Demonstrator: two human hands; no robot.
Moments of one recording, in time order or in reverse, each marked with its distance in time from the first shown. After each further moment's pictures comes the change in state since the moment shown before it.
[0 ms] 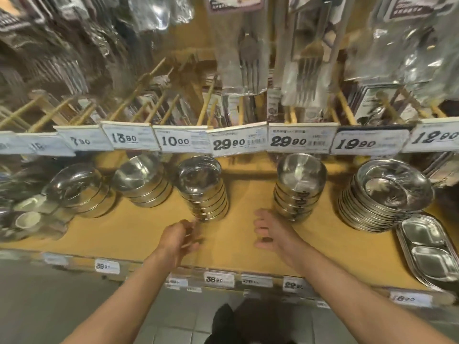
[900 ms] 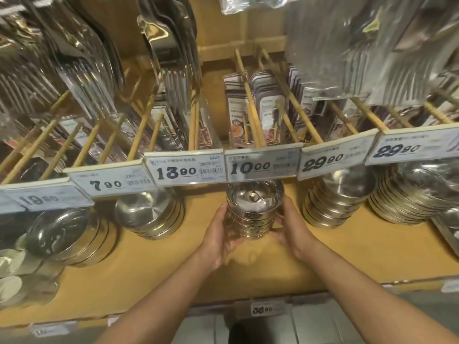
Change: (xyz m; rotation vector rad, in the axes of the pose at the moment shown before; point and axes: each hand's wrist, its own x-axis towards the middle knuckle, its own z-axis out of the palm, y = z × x) left_hand 0.074 0.044 0.013 -0.005 -0.512 0.089; right_hand 0.061 -0.017 0.084 0.183 0.167 -0.221
